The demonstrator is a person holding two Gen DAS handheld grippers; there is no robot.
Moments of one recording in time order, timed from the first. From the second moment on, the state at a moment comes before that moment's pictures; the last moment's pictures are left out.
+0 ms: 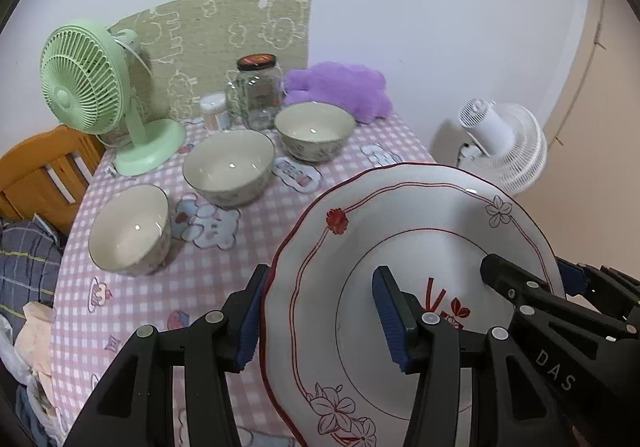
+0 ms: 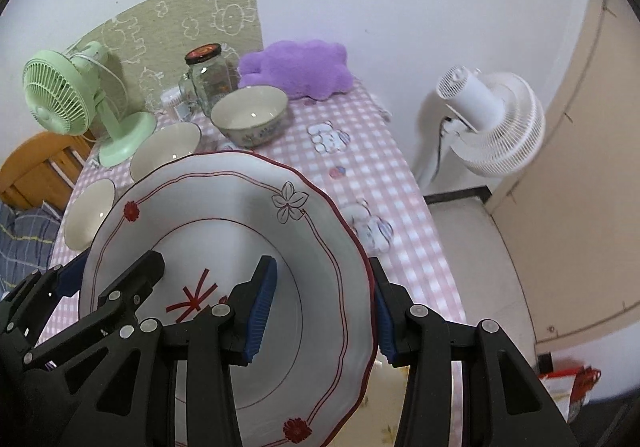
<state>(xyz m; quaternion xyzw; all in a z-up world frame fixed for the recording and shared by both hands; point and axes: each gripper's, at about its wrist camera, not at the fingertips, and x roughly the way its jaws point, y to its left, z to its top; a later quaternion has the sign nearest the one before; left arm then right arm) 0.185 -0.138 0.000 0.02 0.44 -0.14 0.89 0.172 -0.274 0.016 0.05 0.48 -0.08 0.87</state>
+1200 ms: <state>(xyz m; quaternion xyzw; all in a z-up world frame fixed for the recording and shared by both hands) 0.123 -0.236 -0.089 -0.02 0.53 -0.06 0.84 0.129 -0.372 -0.082 0.00 0.57 -0.01 0.82</state>
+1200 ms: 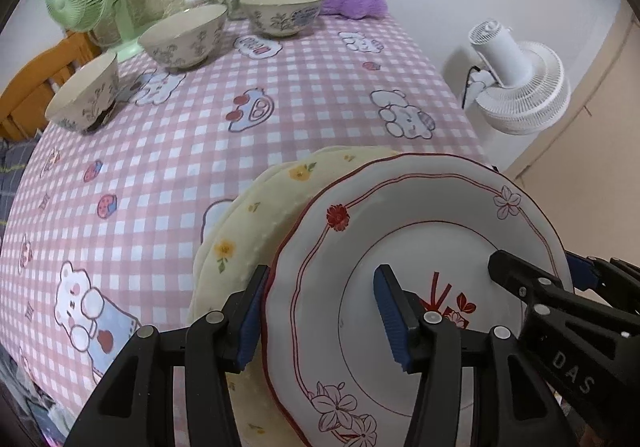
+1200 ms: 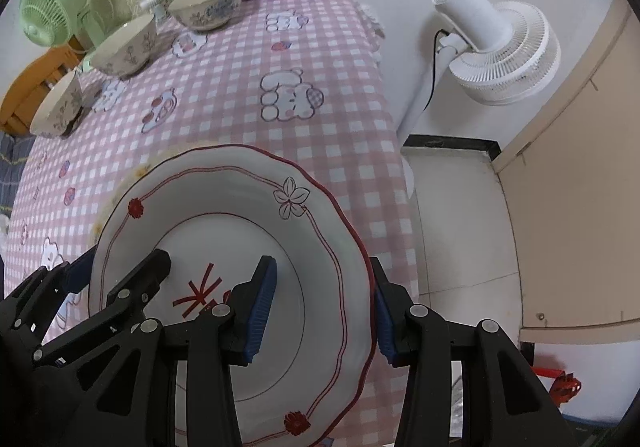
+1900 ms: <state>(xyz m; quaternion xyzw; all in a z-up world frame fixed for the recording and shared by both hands) 0.124 -0.237 -0.085 -0.01 0.53 -0.05 0.85 0.119 -0.391 -0.065 0.04 0.56 0.01 0.83</state>
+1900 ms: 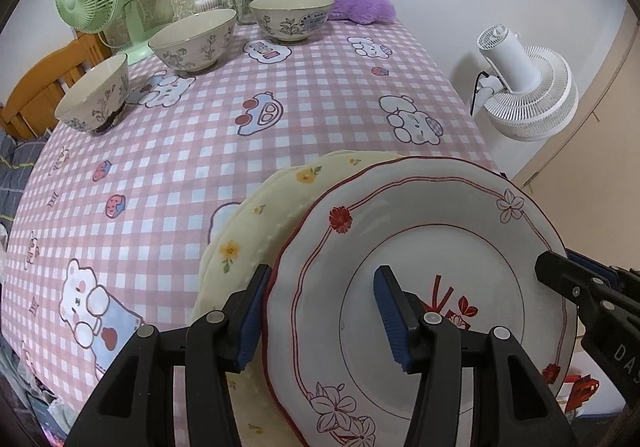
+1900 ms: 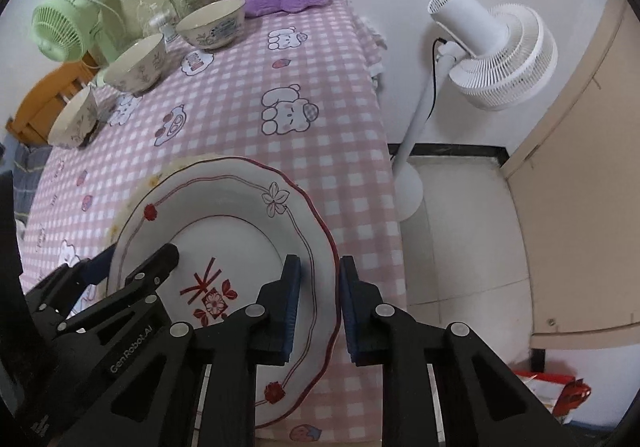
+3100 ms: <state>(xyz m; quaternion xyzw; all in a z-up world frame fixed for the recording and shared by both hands) 0.111 -0.187 -0.060 -0.02 0.51 0.01 0.86 0.126 -0.350 -0.056 0.03 0.53 0.07 0.84</state>
